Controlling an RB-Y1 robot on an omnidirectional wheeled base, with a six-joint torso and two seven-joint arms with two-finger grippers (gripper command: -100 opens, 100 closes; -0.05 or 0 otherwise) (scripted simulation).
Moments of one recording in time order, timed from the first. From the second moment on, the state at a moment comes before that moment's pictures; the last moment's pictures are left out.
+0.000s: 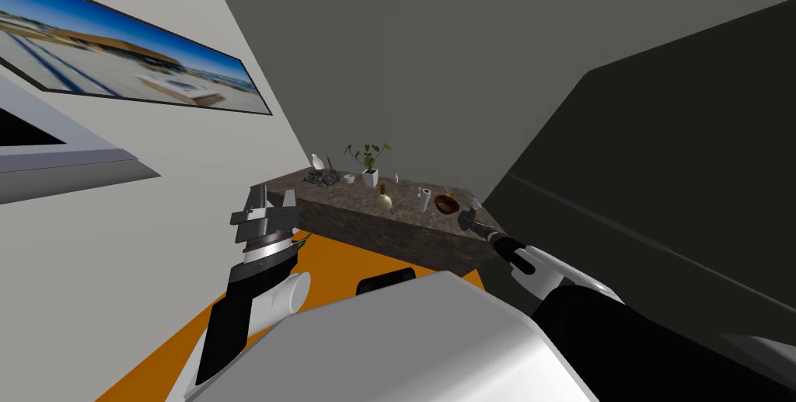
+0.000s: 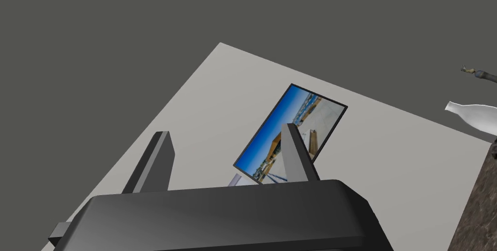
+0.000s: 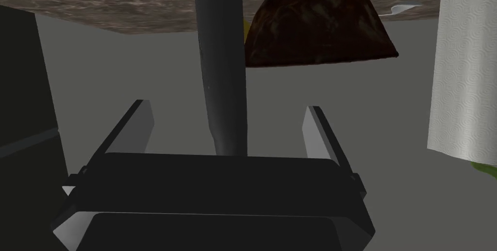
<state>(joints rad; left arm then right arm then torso) 0.48 -0.03 0.05 -2.38 0.03 -0.39 0.12 0.86 -0.98 -0.23 -2.01 0.21 0.29 0.14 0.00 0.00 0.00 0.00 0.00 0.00</state>
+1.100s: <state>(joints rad) 0.48 -0.03 0.05 -2.38 0.03 -0.39 0.12 0.86 -1.00 -0.25 -1.98 0.24 0.31 0.15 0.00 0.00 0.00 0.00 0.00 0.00</state>
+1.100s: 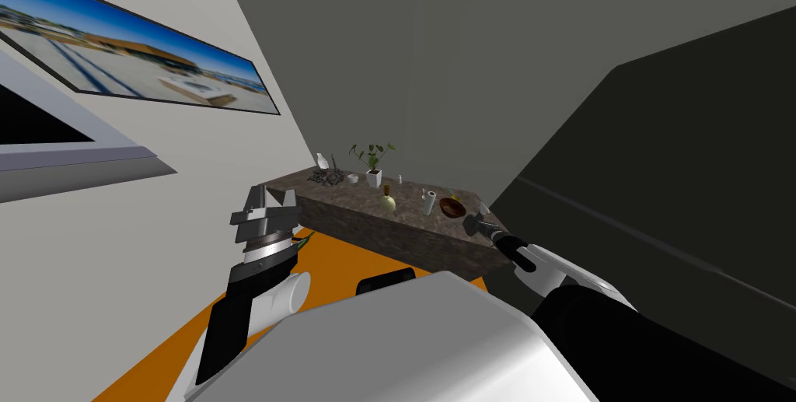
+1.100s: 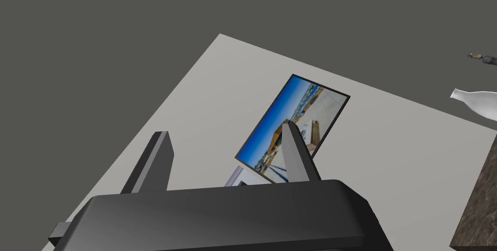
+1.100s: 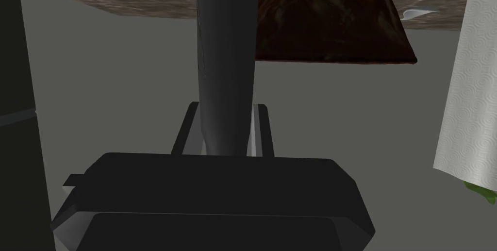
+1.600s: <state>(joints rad) 0.48 -0.03 0.05 -2.38 0.03 -0.39 0.12 0.87 -1.00 -0.25 -2.00 0.23 0.32 0.15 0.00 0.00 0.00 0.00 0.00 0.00</state>
